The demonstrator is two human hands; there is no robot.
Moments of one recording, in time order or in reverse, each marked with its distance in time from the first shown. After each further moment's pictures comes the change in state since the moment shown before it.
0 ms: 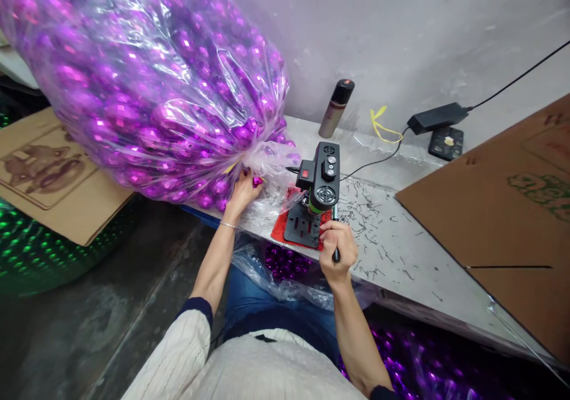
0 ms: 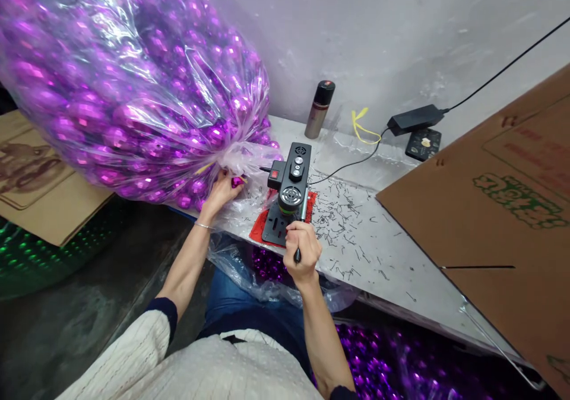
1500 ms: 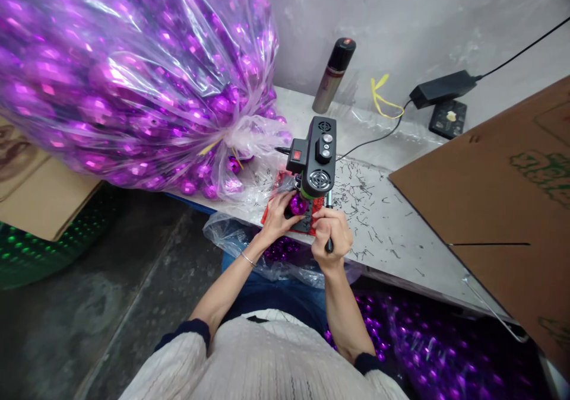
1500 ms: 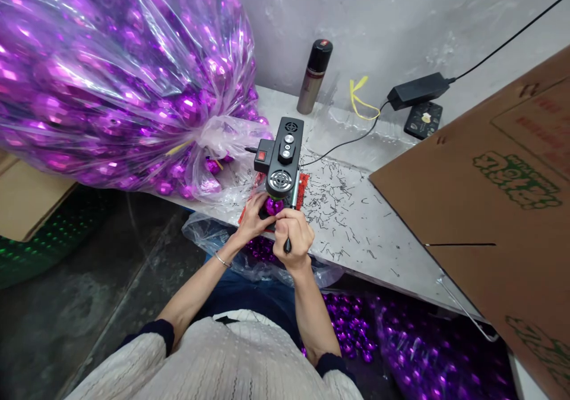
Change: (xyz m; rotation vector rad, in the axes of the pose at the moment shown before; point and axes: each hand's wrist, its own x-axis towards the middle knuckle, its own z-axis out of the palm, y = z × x) left_hand -0.122 0.062 0.104 -0.337 -0.005 0.404; right_hand 0.003 -0.002 -0.005 -0.041 -0.044 -0.014
